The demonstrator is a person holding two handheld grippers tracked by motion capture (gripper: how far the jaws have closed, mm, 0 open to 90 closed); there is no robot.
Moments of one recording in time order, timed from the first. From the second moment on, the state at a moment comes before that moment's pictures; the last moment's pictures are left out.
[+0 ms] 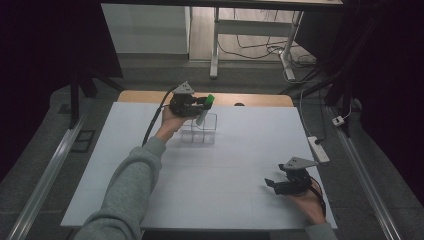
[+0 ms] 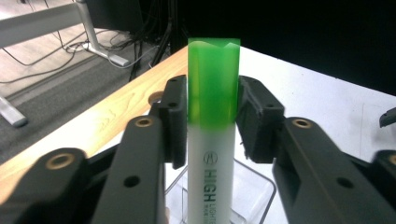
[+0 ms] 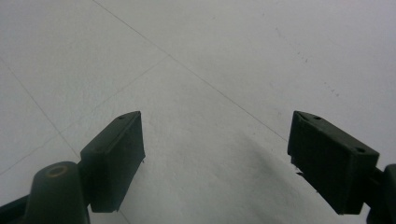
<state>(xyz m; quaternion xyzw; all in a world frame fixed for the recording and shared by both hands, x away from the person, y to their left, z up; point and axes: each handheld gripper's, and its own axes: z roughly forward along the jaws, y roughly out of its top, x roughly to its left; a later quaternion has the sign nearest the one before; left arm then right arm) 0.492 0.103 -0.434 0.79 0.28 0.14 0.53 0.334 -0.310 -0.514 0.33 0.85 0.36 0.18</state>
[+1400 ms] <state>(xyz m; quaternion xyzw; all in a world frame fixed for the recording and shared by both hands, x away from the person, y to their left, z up) 0.427 0.149 -0.445 0.82 0.30 0.15 0.46 0.333 -0.309 -0.514 0.33 0.85 0.36 0.18</state>
